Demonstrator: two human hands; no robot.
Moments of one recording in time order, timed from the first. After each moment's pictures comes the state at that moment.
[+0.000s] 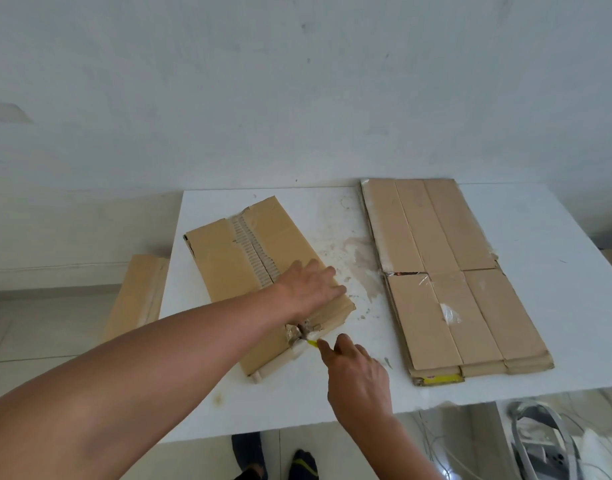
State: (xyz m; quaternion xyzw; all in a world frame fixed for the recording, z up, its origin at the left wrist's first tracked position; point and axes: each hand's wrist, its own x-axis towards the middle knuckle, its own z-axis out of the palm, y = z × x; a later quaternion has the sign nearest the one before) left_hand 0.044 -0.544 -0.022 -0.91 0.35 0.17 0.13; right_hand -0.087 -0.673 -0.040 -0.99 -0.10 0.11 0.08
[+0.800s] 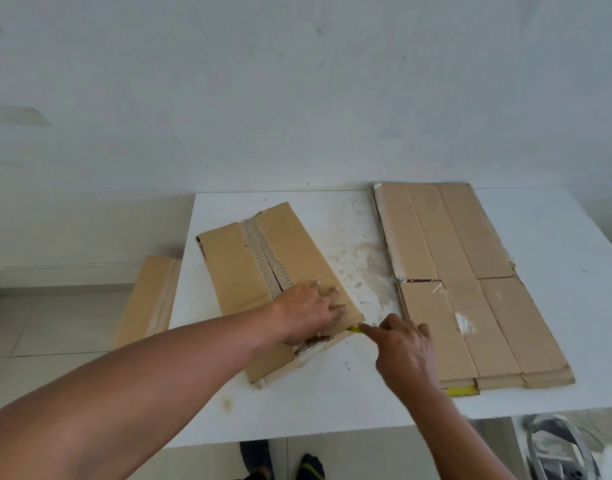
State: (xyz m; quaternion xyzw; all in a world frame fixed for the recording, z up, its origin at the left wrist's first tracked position) left_hand 0.030 -0.526 -0.034 -0.89 0.38 0.20 0.16; right_hand -0.030 -0.729 -0.060 -0.99 -0.09 0.00 0.04
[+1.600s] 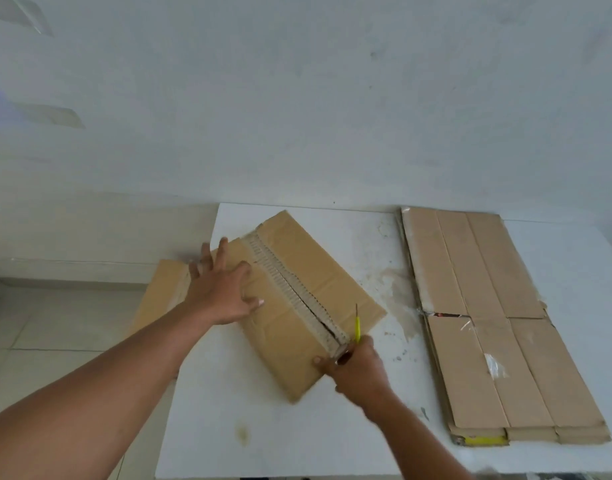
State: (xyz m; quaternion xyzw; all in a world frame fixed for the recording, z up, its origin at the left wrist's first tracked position) left_hand 0.063 -0.345 -0.062 -0.98 -0.07 0.17 -0.09; right_hand 0.002 -0.622 -0.080 -0.86 0.17 0.26 0.40
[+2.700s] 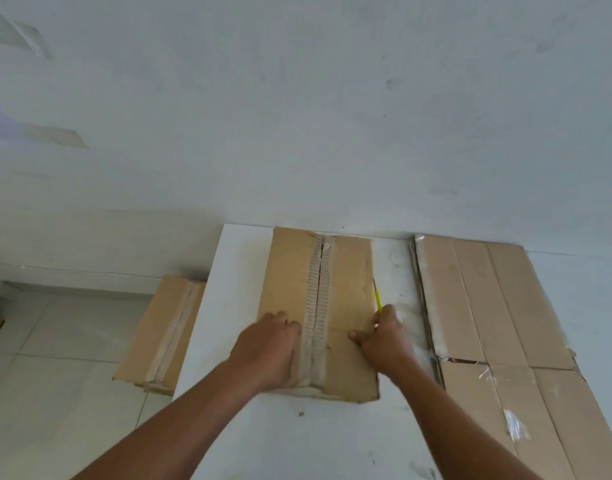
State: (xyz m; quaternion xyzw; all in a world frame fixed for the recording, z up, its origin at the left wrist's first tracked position) left_hand 0.066 -0.428 -0.031 -0.97 0.05 0.19 -0.11; right_hand 0.137 -0.640 -0.070 -0.93 0.09 0.20 0.30
